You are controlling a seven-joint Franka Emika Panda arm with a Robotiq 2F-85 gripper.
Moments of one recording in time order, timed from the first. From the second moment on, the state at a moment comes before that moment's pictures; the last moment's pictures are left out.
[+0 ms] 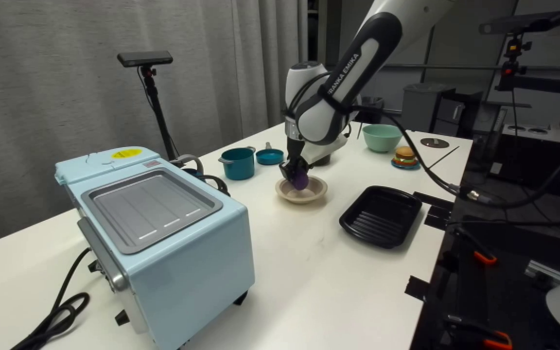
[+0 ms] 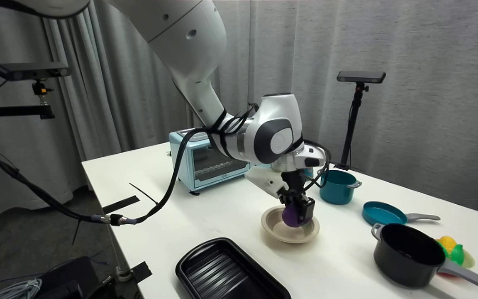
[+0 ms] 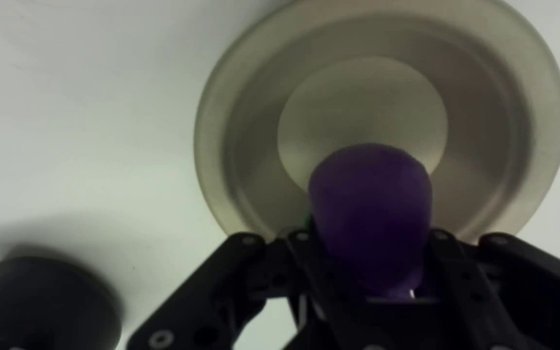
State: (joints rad) arm 0.05 0.51 -0.18 -2.01 -0.13 2.70 0.31
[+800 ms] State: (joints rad) arm -0.02 0.35 -0.20 -1.98 -0.12 2.69 0.31
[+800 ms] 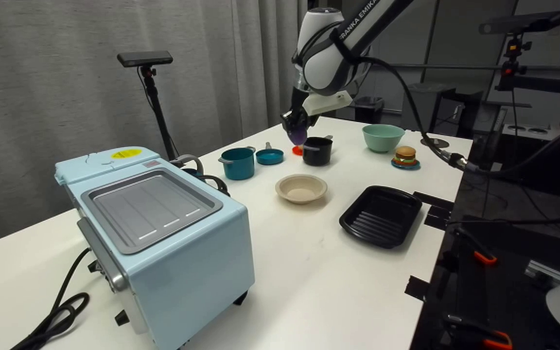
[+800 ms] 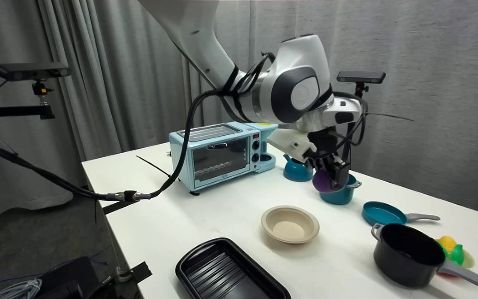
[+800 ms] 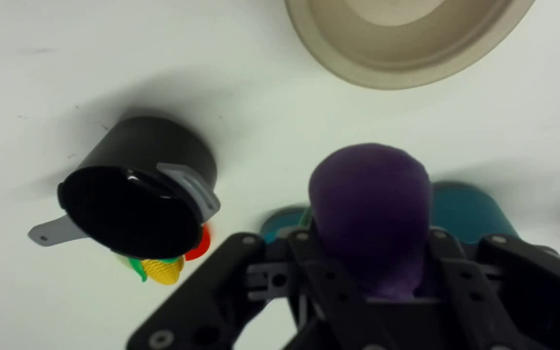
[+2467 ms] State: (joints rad) arm -0.15 0.36 -0.30 -2.22 -0.25 2.61 0.30
